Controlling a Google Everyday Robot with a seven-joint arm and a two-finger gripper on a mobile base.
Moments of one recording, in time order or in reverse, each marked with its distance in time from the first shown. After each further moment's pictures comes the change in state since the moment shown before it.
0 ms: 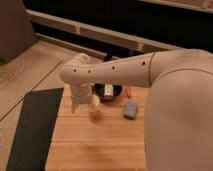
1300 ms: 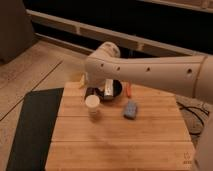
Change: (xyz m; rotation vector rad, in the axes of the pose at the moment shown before) arm -0.072 -0.070 -0.075 -0.234 -0.408 0.089
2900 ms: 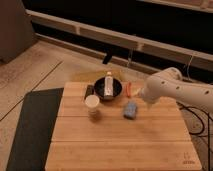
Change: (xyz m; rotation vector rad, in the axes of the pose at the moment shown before) arm 0.028 -0.267 0.038 0.169 0.011 0.628
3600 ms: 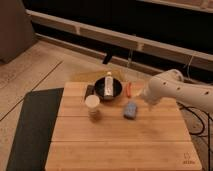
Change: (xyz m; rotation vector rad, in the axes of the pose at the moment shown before) arm 0.002 0.005 0.008 0.017 -0.007 -0.053
